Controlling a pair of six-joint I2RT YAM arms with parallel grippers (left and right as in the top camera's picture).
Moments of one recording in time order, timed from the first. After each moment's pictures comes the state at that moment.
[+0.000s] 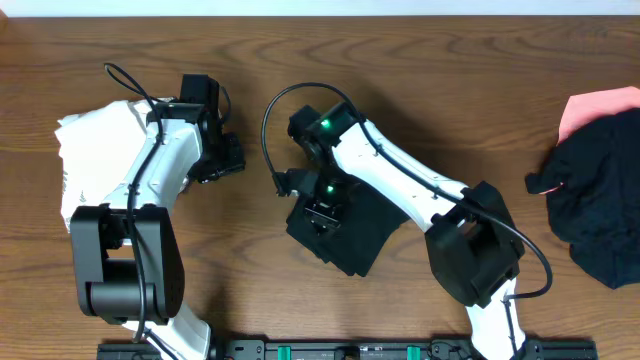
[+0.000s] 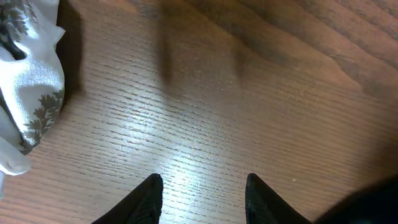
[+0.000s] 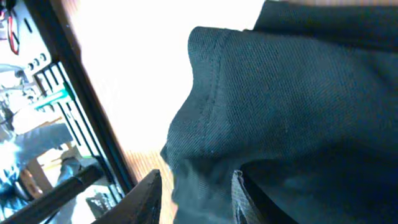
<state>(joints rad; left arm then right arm) -0.04 1.81 1.27 -0.89 0.06 -0.35 0.73 2.12 1.76 -1.39 -0.43 -0.46</state>
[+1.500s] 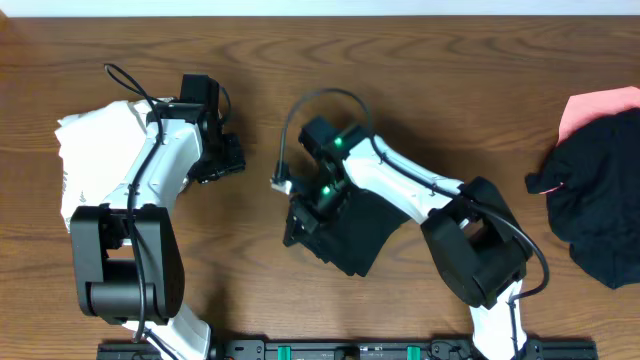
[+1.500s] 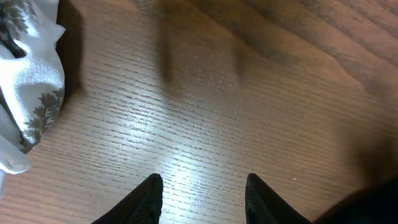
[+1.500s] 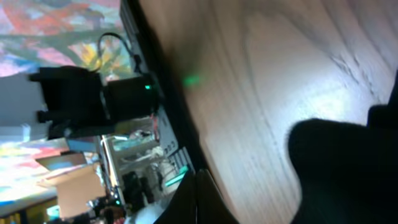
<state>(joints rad) -0.04 1.81 1.27 -0.89 0.06 -0.35 0.71 2.09 1.46 -0.97 -0.98 -0.02</state>
